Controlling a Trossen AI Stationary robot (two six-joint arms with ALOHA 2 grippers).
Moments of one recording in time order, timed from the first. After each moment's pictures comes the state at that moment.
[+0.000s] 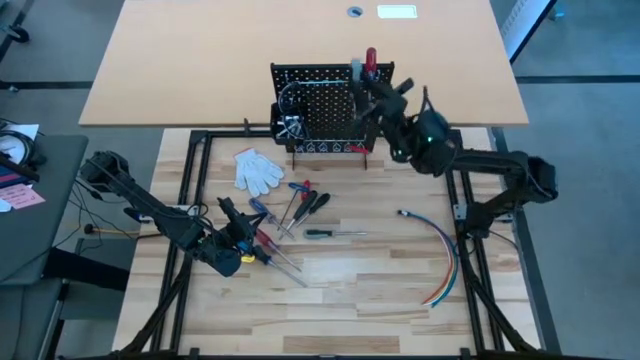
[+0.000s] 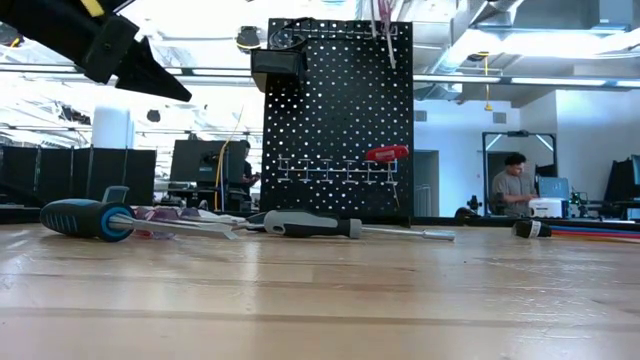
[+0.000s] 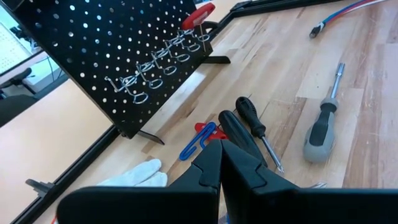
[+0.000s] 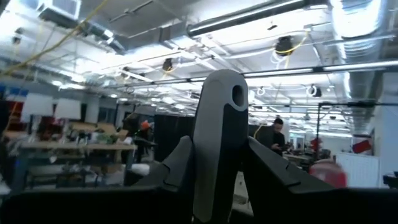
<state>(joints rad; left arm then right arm) -0.58 1.15 0.58 -0.27 -1.18 -0.47 -0.29 1.44 1.17 0.84 0.49 -0.39</state>
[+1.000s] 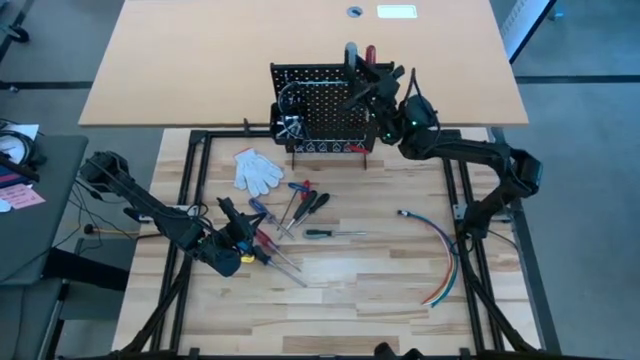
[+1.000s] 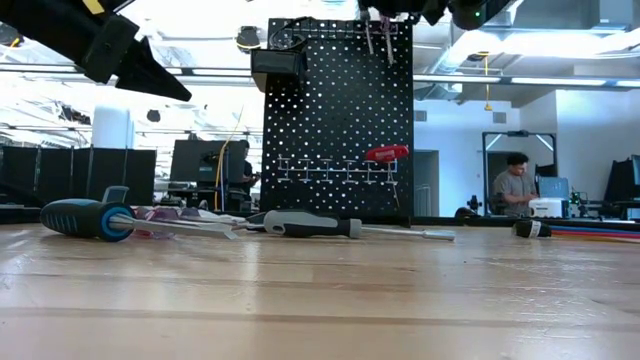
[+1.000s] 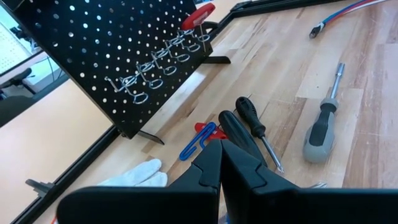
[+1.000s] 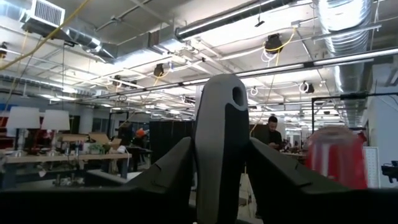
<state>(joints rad) -0.58 1.15 0.58 -0.27 -1.18 -0.47 -0.44 1.58 1.22 0.92 0.41 -0.28</state>
